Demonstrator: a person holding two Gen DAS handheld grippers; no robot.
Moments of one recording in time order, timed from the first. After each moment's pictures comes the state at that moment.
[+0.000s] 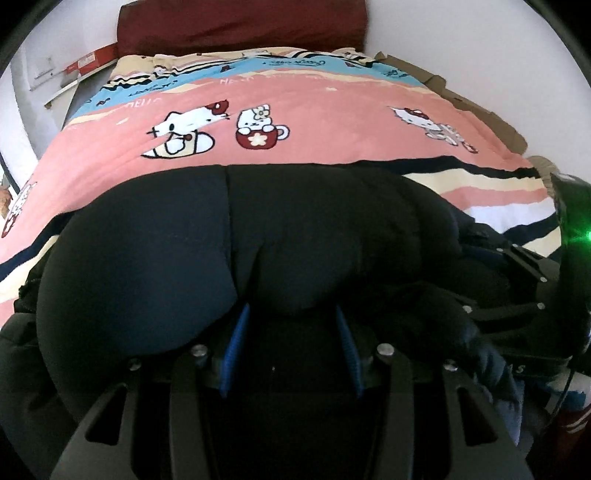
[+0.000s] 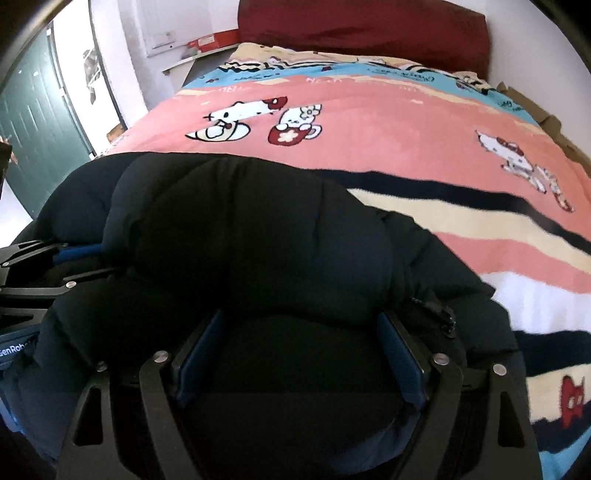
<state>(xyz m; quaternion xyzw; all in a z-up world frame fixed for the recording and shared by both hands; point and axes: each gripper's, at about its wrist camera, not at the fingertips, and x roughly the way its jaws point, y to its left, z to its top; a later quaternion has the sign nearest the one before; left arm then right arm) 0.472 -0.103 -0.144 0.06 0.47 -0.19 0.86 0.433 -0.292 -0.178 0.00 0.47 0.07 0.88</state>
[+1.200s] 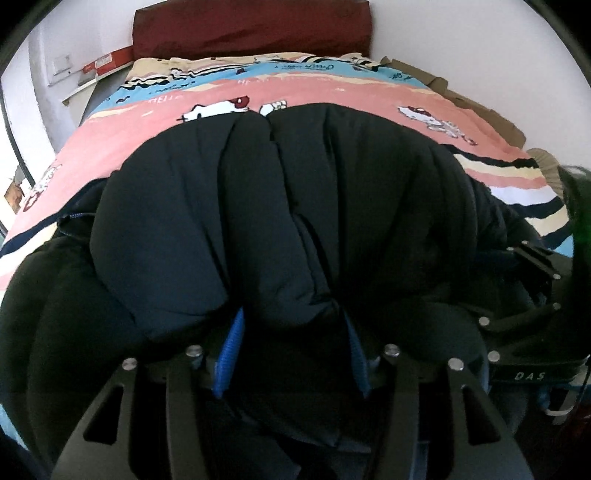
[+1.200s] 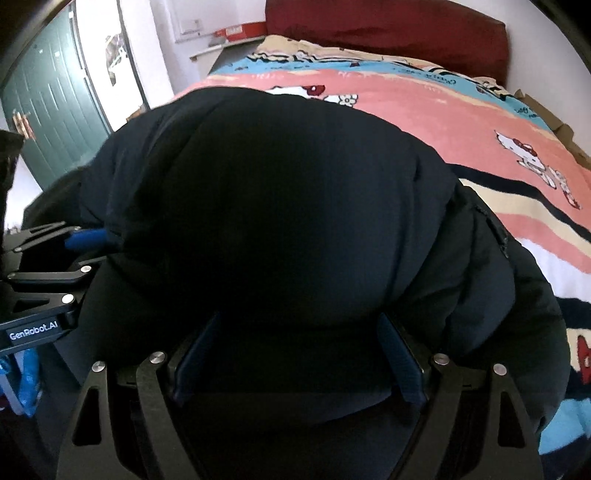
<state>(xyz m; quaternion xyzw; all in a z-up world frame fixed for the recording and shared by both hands) 0.416 -0.065 -0.146 0.06 0.46 -0.17 0.87 0.384 -0.254 -0.180 -0.02 0.48 0.10 0.87</state>
